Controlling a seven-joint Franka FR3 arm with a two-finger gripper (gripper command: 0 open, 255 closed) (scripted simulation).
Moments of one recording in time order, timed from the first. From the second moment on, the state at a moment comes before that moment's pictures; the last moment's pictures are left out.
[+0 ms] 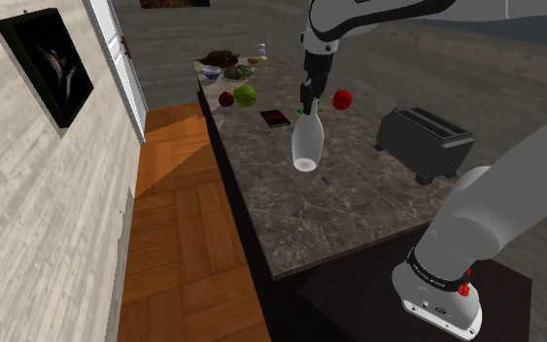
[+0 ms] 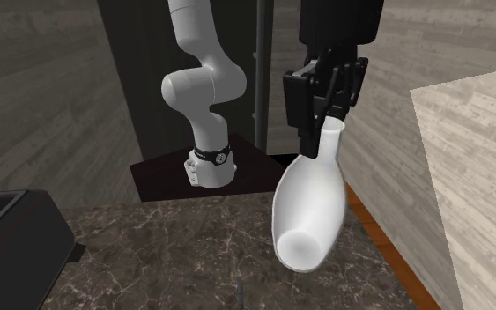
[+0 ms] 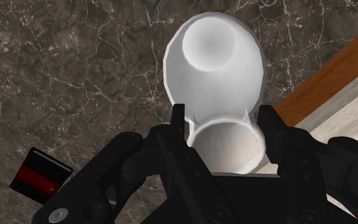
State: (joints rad) arm -0.05 -0.31 -0.08 -2.10 -0.03 1.86 -0.30
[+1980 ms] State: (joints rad) arm -0.04 -0.21 -0.08 -1.59 -0.02 1.45 -0.31
